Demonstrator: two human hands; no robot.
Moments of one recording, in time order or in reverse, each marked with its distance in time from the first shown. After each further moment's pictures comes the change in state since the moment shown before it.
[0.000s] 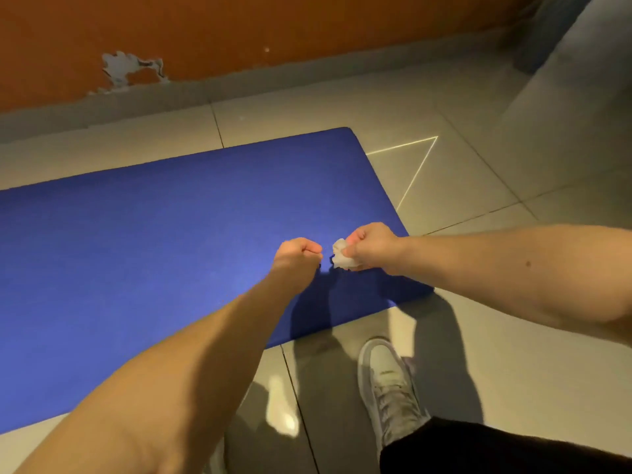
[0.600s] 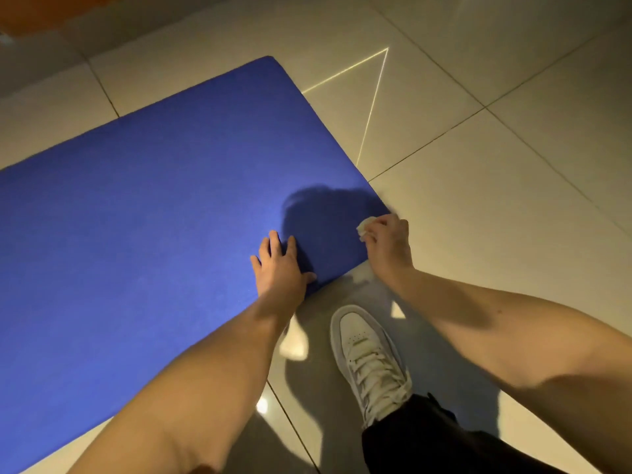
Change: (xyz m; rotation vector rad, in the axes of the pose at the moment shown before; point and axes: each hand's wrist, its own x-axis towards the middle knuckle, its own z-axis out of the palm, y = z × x) left_hand 0.028 -0.070 0.117 1.022 -0.120 0.130; right_hand 0.034 0.193 0.001 -0.066 0.598 0.007
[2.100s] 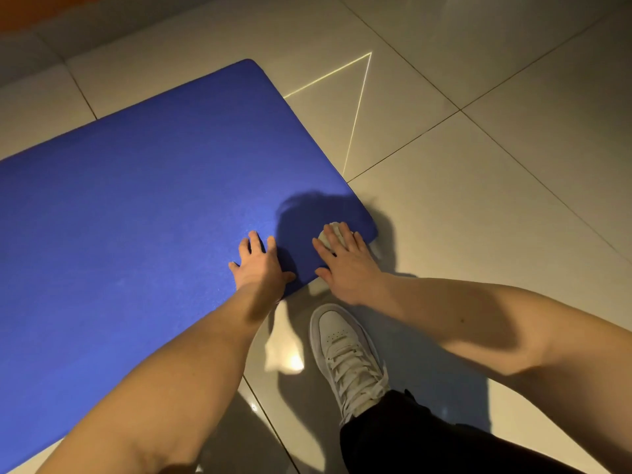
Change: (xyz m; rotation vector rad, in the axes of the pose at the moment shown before) left_hand 0.007 0.006 -0.008 0.016 -0.092 -0.058; right_hand -0.025 0.005 0.010 -0.803 -0.464 -0.480
